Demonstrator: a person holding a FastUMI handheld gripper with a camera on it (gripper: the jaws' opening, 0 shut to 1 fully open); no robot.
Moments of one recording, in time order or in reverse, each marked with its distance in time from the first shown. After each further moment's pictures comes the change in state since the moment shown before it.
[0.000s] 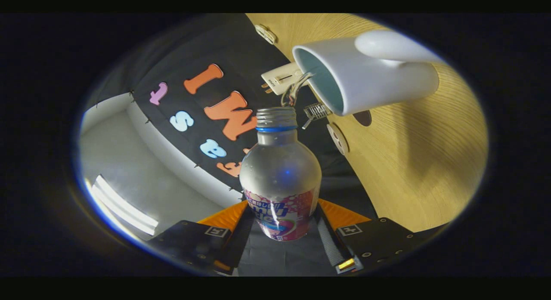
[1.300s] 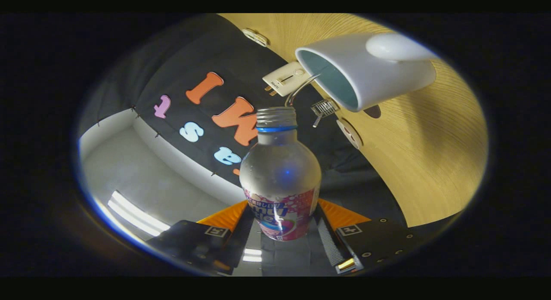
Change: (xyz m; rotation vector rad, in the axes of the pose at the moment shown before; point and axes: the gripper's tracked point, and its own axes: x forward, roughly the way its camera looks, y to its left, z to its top) arm -0.006 0.033 0.005 0.124 -0.005 0.097
